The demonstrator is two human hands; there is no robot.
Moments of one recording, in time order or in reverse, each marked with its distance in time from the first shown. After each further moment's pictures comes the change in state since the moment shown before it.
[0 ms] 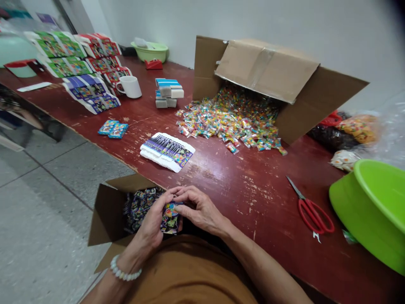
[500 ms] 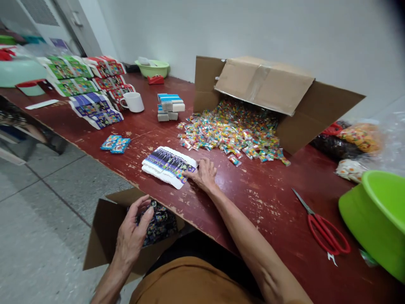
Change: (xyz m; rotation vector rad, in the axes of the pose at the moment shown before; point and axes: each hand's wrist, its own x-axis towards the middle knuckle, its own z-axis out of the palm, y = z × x) left_hand 0.023 0.011 -0.075 0.689 0.368 0.506; right_hand 0.132 0.064 -0.042 -0.704 0.357 0.362
